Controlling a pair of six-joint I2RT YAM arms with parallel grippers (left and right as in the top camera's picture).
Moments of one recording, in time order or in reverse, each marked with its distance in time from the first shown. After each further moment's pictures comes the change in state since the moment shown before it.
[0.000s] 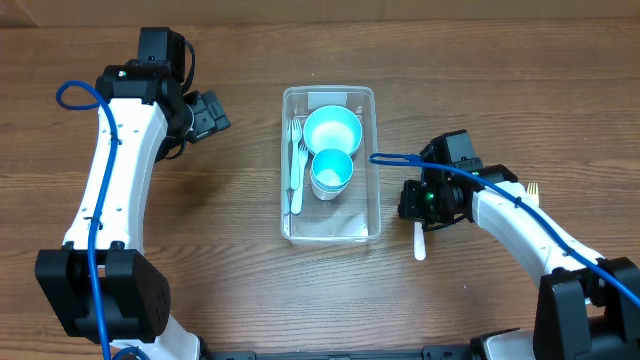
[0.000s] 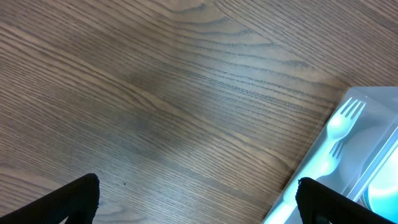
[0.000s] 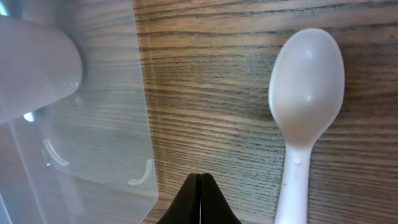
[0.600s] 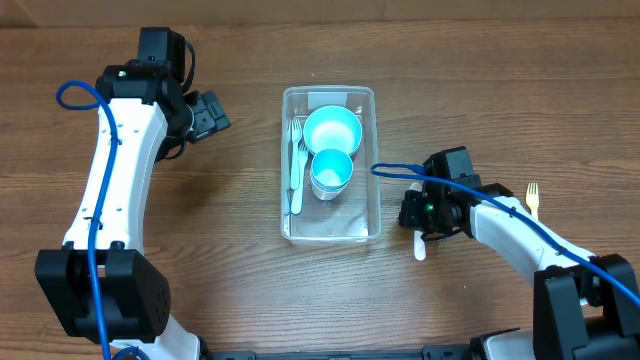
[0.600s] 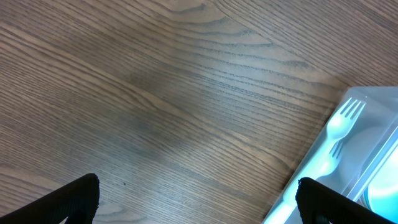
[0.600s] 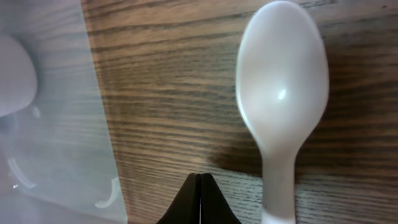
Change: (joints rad) left arm 0.000 0.000 0.000 0.000 0.000 0.000; right arm -0.003 0.000 -0.138 0.180 0.028 0.069
